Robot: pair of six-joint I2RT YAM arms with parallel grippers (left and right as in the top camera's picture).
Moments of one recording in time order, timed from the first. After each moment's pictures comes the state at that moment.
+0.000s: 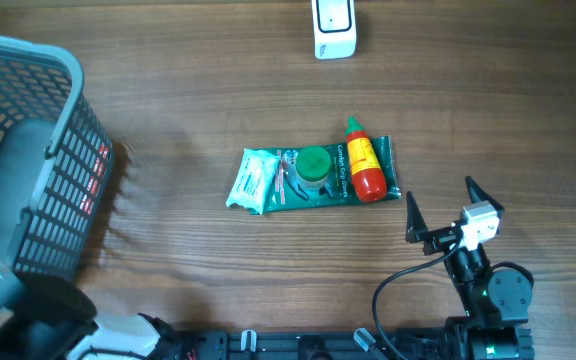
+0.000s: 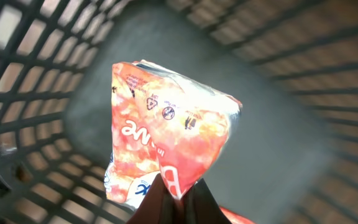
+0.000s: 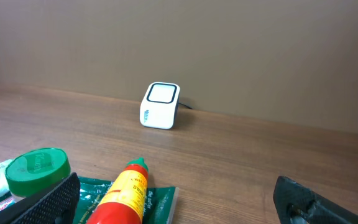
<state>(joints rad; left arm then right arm) 0.80 1.70 1.80 -1.41 -0.22 -1.11 0.03 0.02 0.01 0.01 -0.21 -0.06</state>
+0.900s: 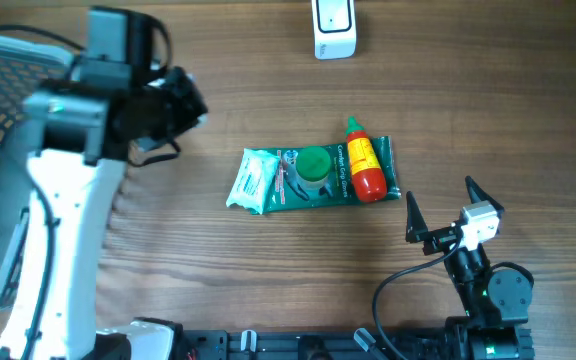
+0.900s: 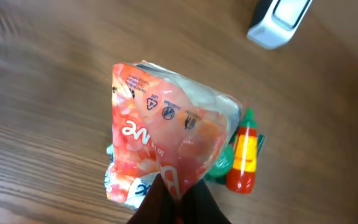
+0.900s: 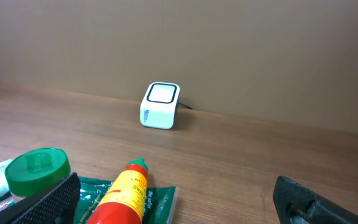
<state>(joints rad) -0.21 1.50 1.78 -1.33 0.09 -0.69 0.03 0.02 0.01 0.01 -0.21 -0.06</state>
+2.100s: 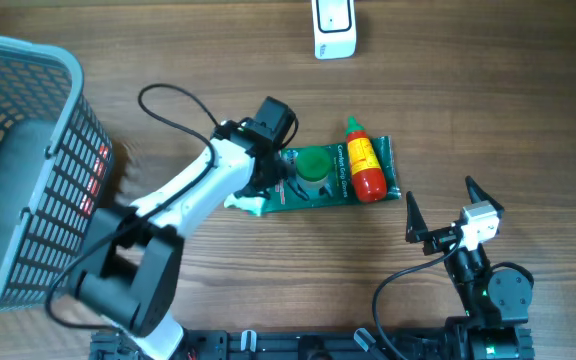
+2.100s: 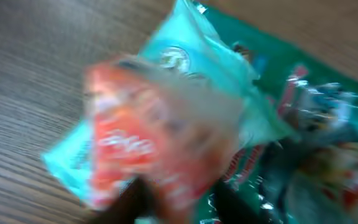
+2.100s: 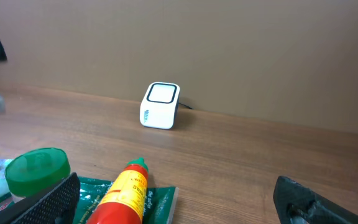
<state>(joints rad) -0.52 1.80 1.19 -0.81 -0.11 -0.94 0.03 0.02 0.01 0.01 -0.21 -0.06</state>
